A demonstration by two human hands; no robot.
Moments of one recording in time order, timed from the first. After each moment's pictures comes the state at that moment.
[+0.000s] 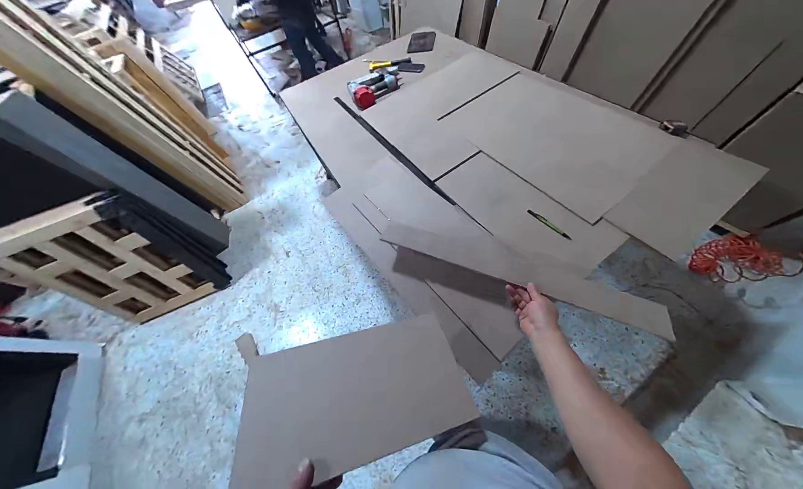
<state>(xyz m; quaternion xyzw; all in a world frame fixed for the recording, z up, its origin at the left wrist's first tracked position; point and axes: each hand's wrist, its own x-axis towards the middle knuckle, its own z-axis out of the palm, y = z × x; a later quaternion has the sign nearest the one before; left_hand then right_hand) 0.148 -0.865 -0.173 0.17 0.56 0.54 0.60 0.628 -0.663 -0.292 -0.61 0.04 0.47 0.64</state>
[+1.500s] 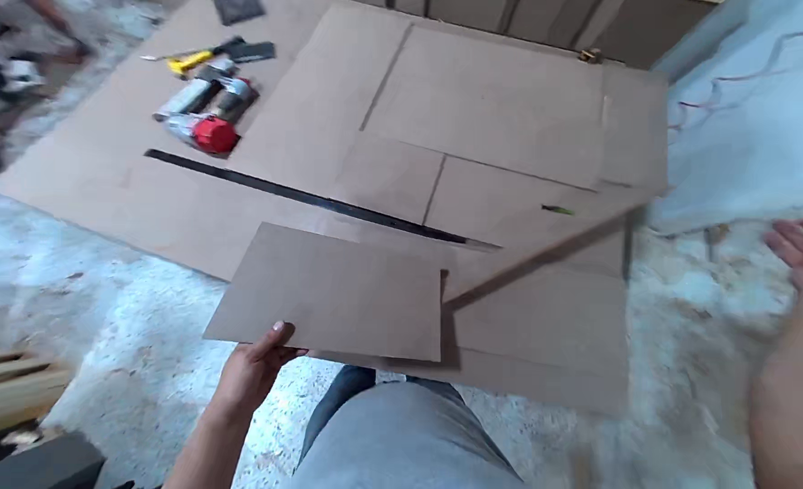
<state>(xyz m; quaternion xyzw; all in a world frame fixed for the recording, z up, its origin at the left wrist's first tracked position) 0.120 -0.038 -0.191 0.40 0.50 0.16 0.75 0.711 -0.578 -0.090 -0.78 0.16 -0.02 0.61</state>
